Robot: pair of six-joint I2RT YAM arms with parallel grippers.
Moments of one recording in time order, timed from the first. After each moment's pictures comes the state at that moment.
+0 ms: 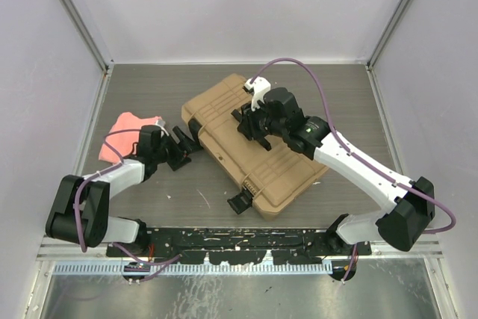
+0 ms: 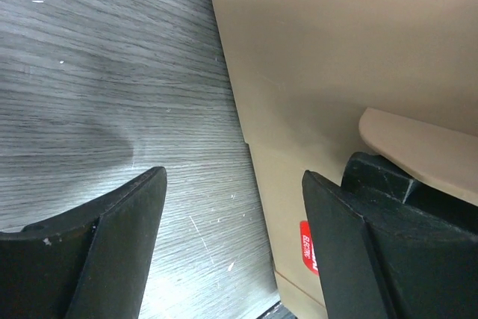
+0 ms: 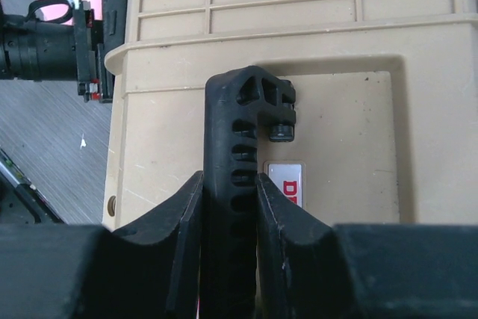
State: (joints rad) left arm -0.22 1.36 0.51 0.15 0.37 -0.96; right arm 0.74 1.34 1.22 -0.39 -0.07 0.19
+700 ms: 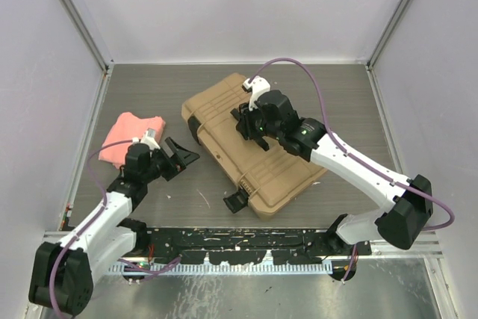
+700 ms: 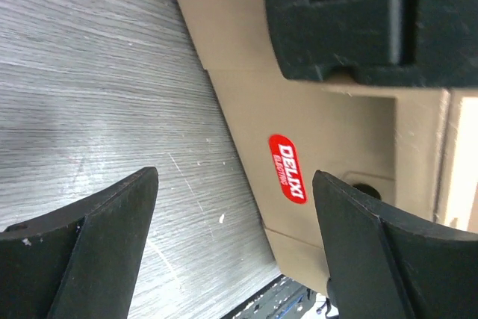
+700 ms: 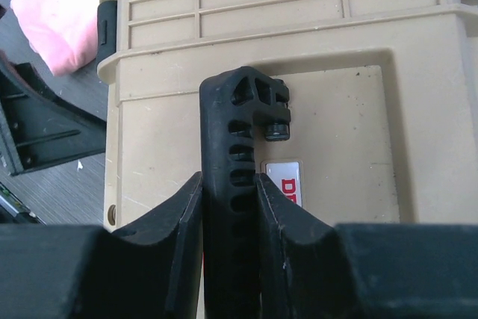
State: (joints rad) left arm -0.24 0.90 0.32 0.06 0.34 -0.93; right arm 0.78 1.34 1.22 -0.38 0.07 0.26
